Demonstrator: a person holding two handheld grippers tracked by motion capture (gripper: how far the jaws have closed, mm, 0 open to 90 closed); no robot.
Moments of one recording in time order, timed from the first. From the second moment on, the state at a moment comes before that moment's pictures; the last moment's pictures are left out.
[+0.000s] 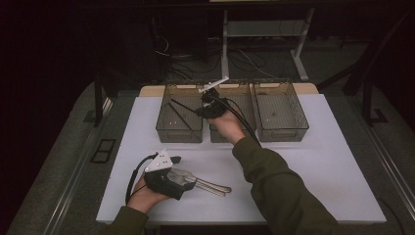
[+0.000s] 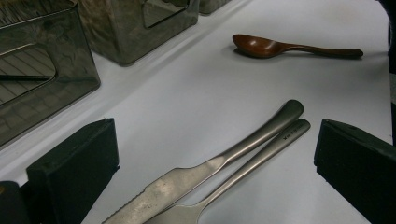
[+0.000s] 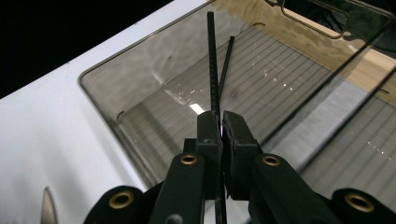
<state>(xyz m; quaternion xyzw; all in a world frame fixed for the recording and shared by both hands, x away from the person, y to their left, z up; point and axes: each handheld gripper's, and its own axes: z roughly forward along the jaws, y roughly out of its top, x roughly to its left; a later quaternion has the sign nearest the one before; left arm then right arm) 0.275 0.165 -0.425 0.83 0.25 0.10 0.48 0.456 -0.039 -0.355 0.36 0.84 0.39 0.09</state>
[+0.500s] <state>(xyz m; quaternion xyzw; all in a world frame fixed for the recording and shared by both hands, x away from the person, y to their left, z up) 0.276 0.167 -0.424 0.83 0.26 0.10 0.49 0.489 0.002 -0.373 0.39 0.85 0.35 0.09</state>
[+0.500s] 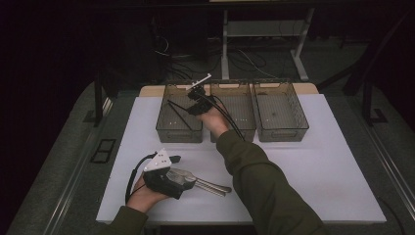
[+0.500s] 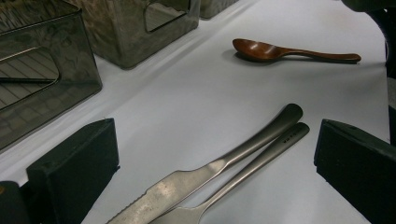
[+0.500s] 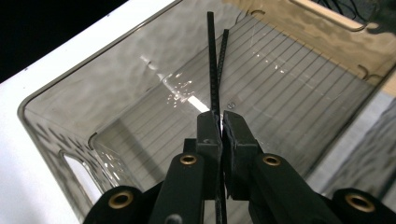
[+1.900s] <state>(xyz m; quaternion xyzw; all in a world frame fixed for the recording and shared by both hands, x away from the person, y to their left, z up) 0.276 0.167 -0.424 0.83 0.25 0.10 0.48 0.444 -0.063 -0.338 0.31 0.84 0.44 0.07</state>
